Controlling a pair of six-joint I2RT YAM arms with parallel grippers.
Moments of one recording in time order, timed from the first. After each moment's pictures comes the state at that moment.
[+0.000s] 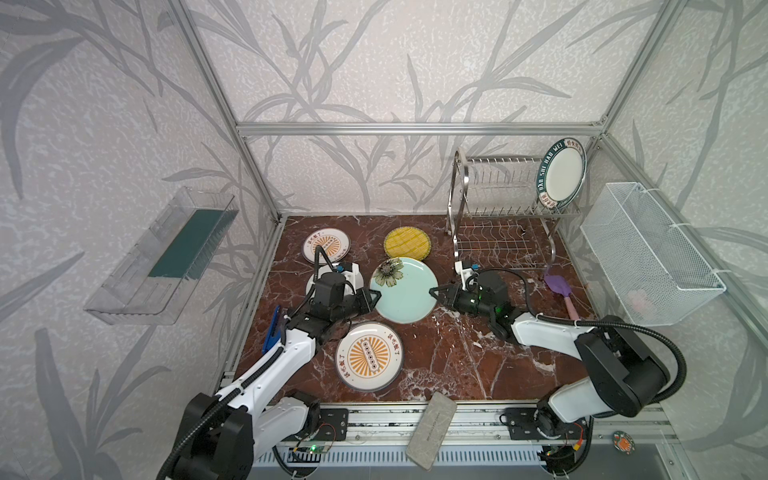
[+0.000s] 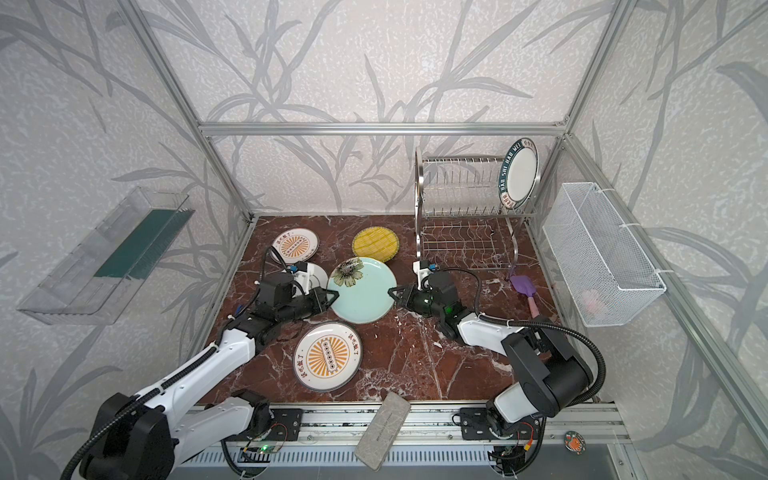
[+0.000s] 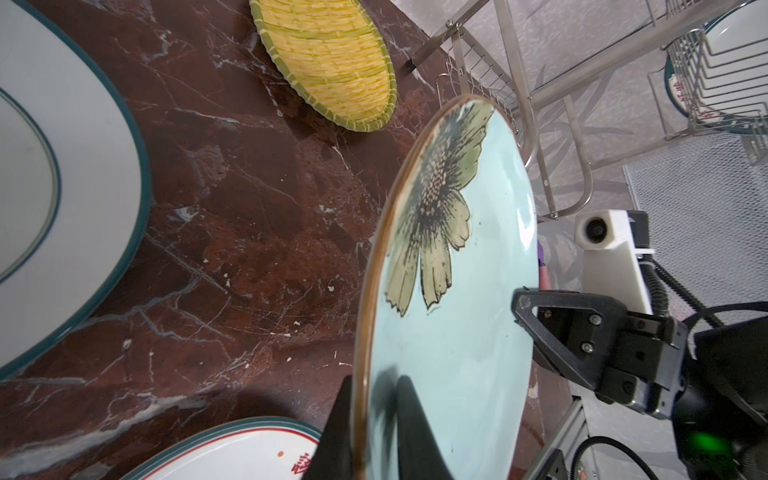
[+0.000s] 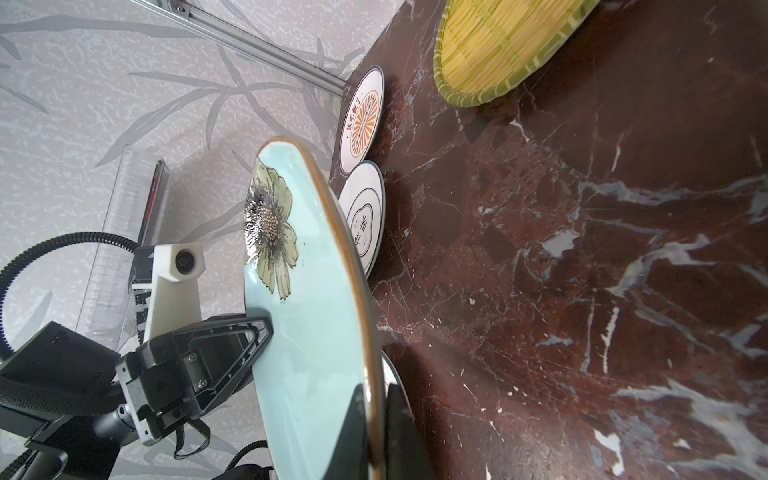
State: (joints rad) left arm -0.32 1.08 0.58 -0.06 0.38 -0.70; right arm 0.54 1.50 0.59 0.57 -0.47 1.03
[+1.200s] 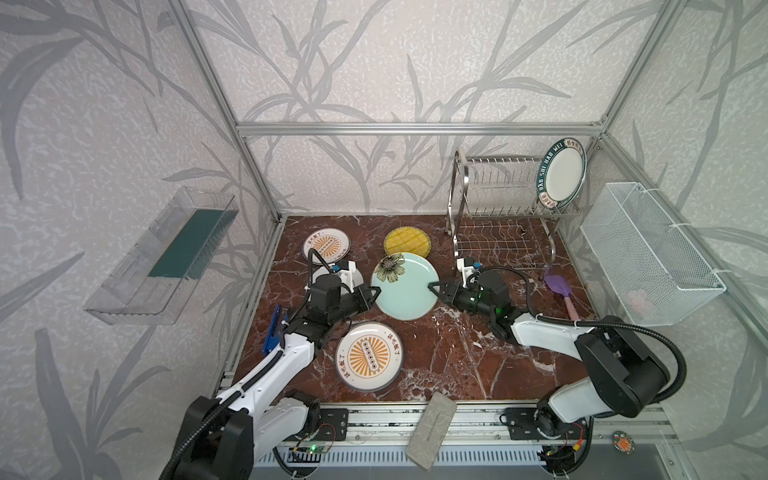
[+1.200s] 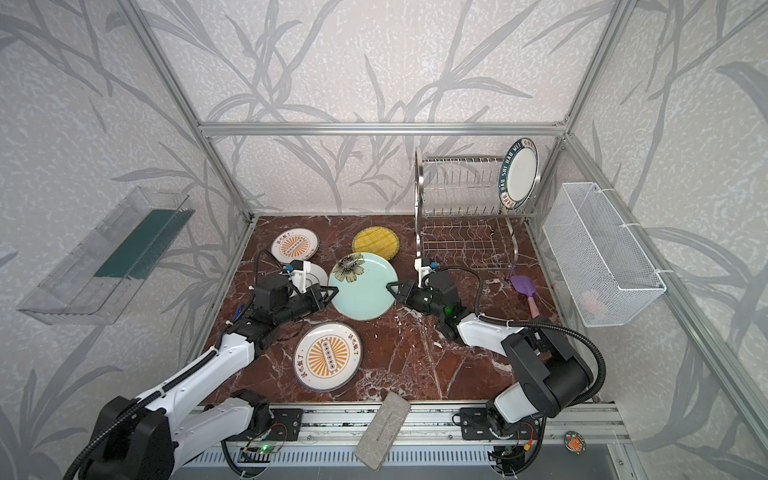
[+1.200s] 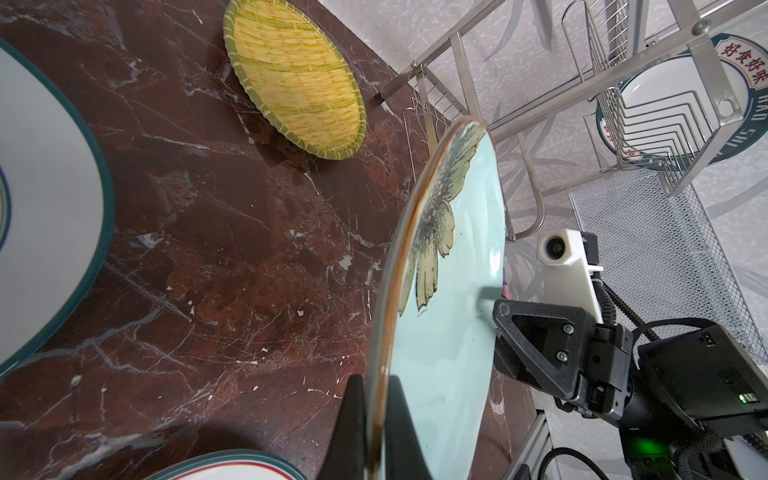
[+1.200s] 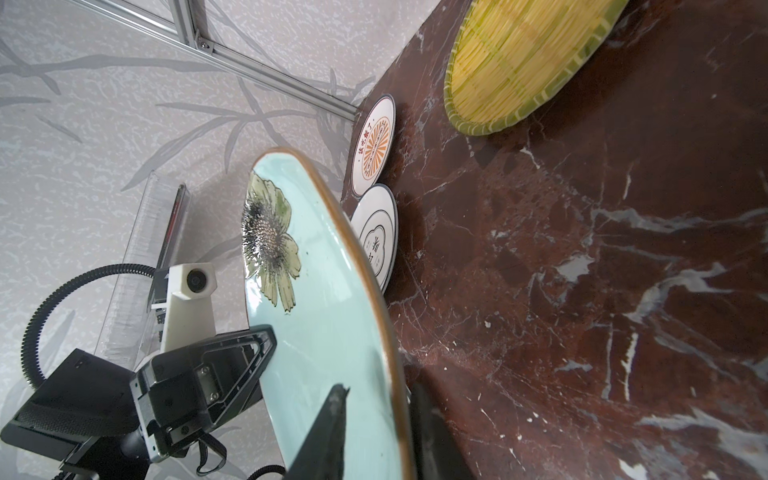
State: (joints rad) left arm -0.31 1.05 0.52 0.08 0.42 -0.76; right arm 0.56 1.50 0.59 0.63 -0.42 1.06
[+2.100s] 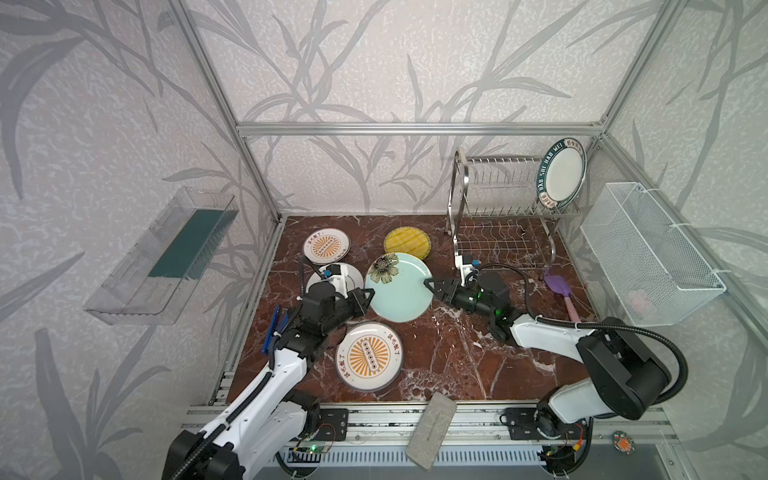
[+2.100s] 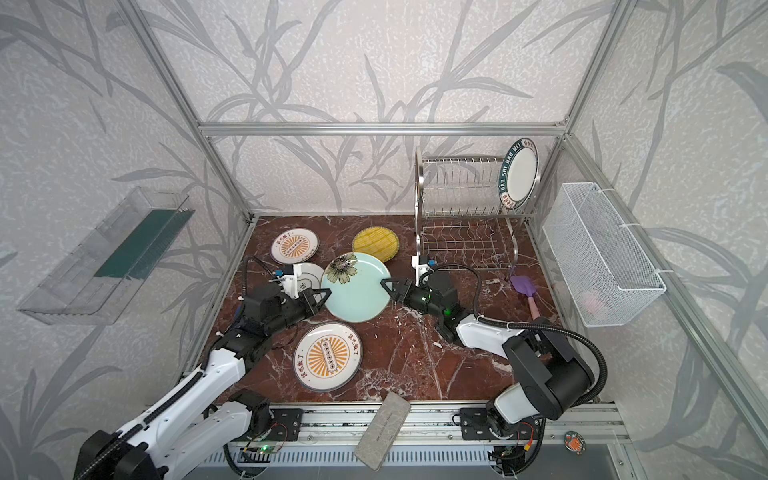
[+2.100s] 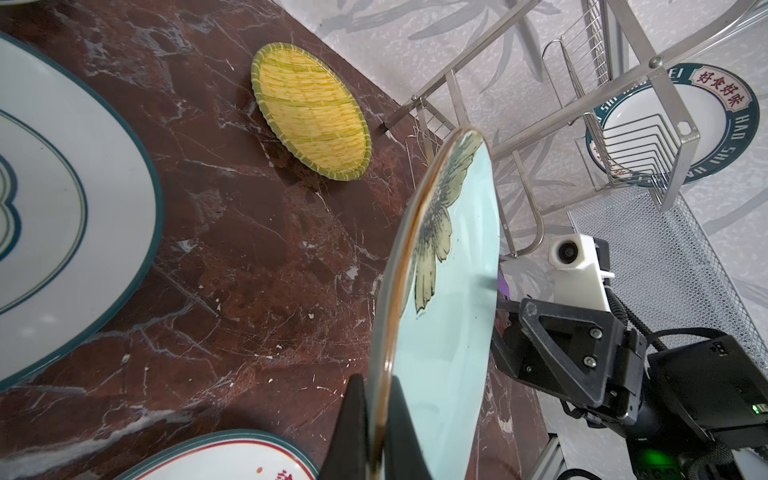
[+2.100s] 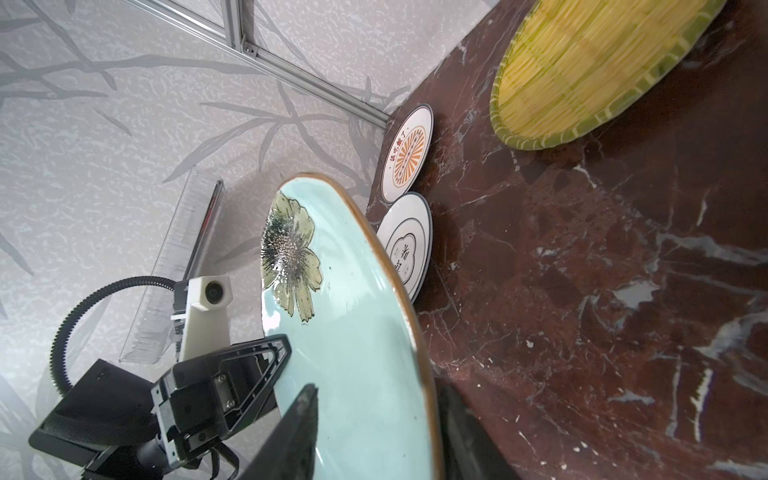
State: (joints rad) left arm -0.31 0.90 0.49 0.01 0.33 -0.78; right arm 0.58 1.49 0.59 0.70 -0.41 1.06
